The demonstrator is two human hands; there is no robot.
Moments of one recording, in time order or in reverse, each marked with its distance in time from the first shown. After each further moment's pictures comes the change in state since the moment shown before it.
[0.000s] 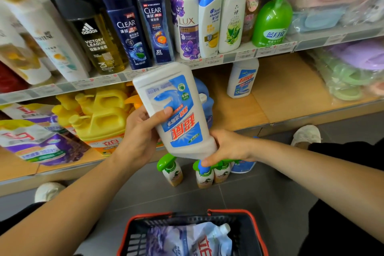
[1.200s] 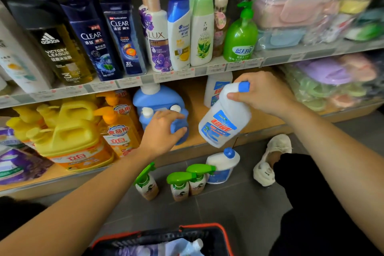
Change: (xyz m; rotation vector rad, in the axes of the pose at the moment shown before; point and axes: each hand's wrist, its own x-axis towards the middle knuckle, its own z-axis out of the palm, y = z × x) left_hand 0.079 -0.071 0.048 1.285 -0.102 0.350; right_hand -0.078 -0.068 -0.144 -0.773 0.898 -0.044
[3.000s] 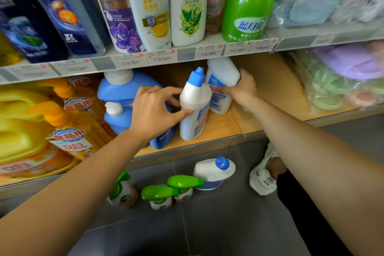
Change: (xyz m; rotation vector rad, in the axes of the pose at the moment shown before) left_hand 0.081 -0.012 0.053 0.044 0.210 0.096; right_hand 0.122 0.154 0.150 0.438 0.154 0.371
